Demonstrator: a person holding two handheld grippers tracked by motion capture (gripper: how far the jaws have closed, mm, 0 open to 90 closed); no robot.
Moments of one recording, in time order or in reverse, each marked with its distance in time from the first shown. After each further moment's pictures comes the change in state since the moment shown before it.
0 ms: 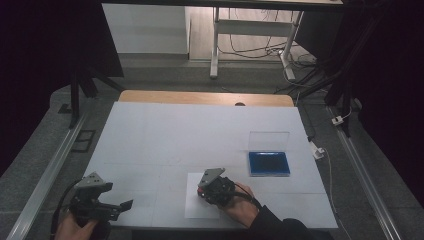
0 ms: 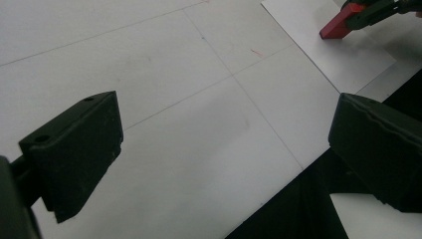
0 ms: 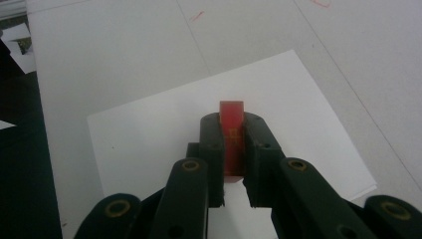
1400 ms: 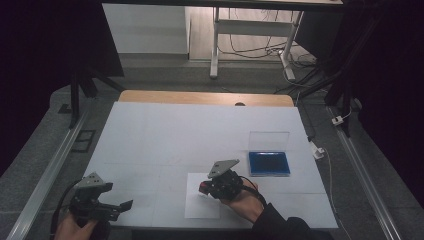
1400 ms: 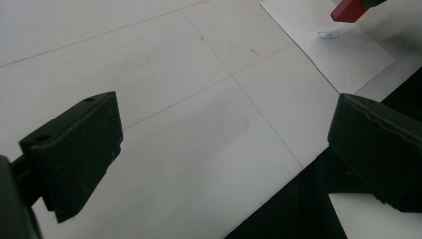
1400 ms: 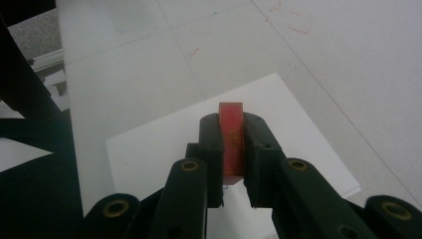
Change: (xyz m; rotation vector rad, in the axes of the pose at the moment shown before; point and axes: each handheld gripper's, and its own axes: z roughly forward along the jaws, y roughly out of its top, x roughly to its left) left arm 0.000 0.000 0.000 -0.003 -0.004 0.004; right arm -0.018 -0.005 -0.019 -0.124 0.074 0.107
